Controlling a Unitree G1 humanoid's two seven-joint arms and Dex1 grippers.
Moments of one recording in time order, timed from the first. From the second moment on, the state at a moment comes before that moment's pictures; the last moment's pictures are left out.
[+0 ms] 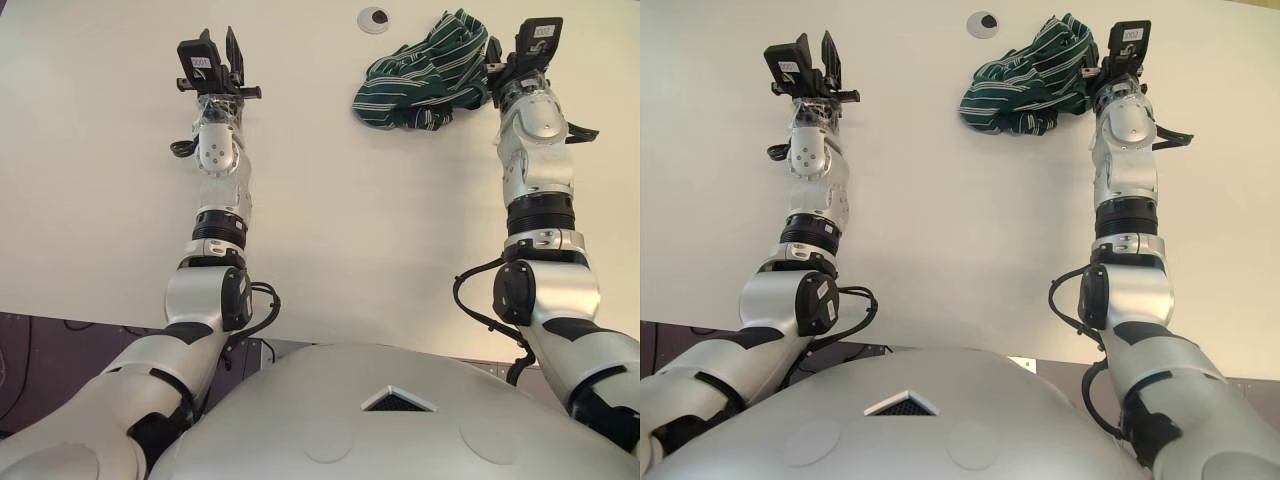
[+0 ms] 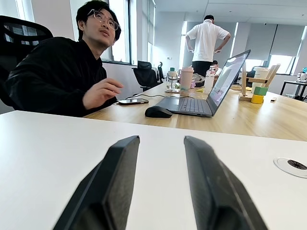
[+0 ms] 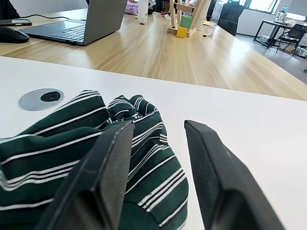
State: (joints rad) left arm -0.55 0.07 0.16 0.88 -0.05 -0.48 0.01; right arm -0.57 -0.25 -0.14 0.68 0.03 0.07 0.07
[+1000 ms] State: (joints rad) left arm -0.23 0.31 -0.01 0.24 -0.30 -0.05 -0.77; right arm -0.62 -0.20 -0.09 0.26 0.16 0.52 0.46
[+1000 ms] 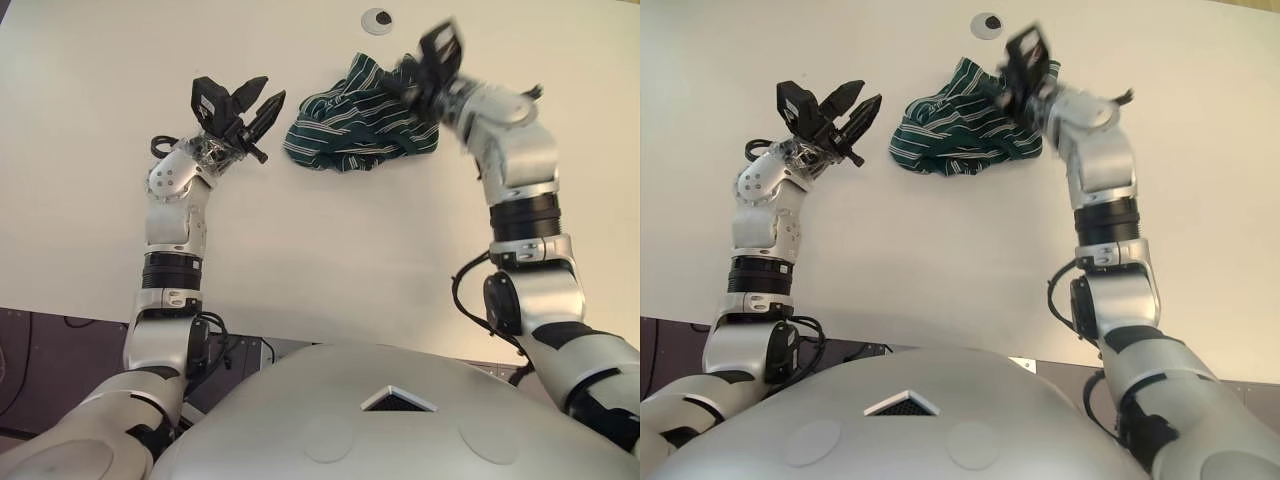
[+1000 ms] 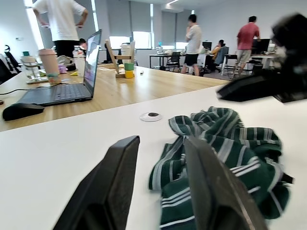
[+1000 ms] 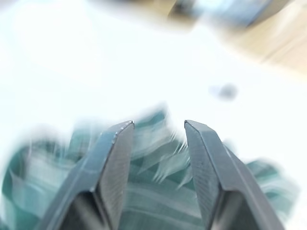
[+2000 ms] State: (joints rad) left arm -0.39 0.12 0.09 0.39 -0.21 -0.14 -0.33; right arm -0.29 -0.56 0.34 0.54 -0.49 -0.52 0.38
